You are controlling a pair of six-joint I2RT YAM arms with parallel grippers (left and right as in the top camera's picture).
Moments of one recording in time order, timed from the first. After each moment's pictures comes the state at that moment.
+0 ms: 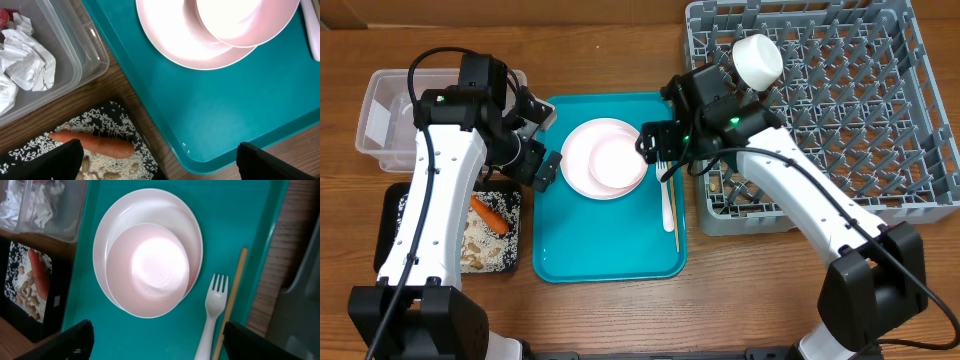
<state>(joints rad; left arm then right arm) -0.03 1.66 1.53 -1.27 0.12 0.41 0.50 1.80 1.47 -0.72 -0.29 0.36</state>
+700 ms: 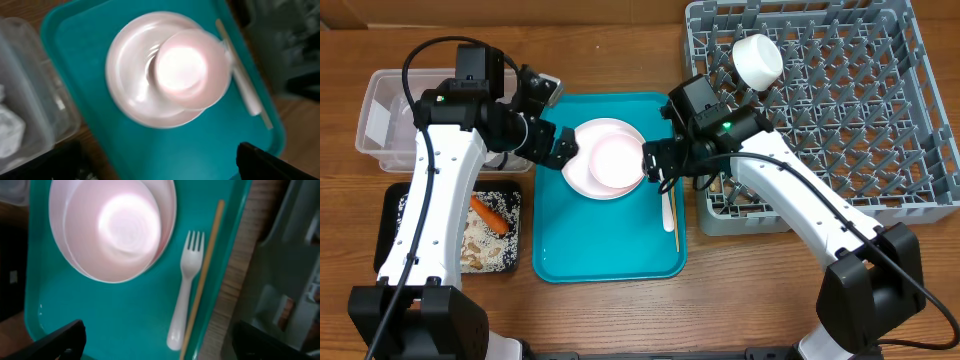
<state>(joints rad) -0.02 1.66 1.53 -1.09 0.41 0.30 0.51 1.80 1.47 -0.91 -0.20 0.32</state>
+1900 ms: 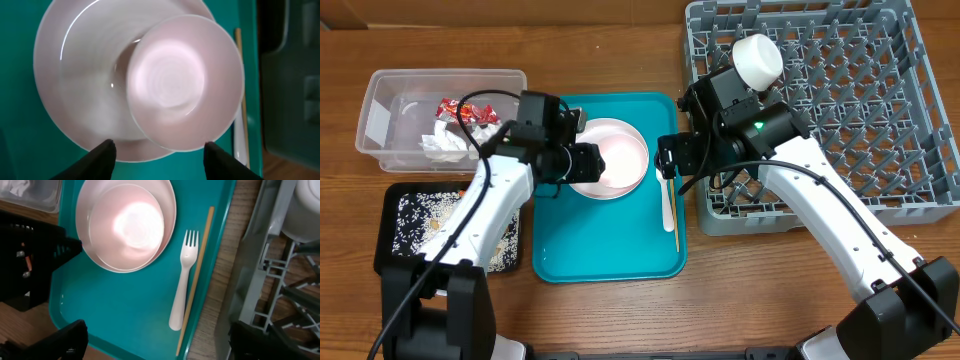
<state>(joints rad) -0.18 1.66 1.13 -0.62 0.31 -0.23 0.47 1.68 1.49 -0.98 -0.24 0.30</state>
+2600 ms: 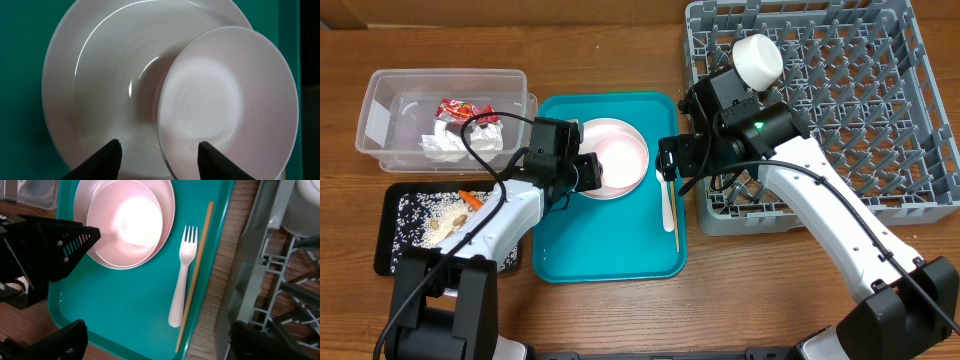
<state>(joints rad) -0.22 1.66 0.91 -0.27 0.19 -0.37 0.47 1.68 1.49 -0.99 -0.24 0.30</state>
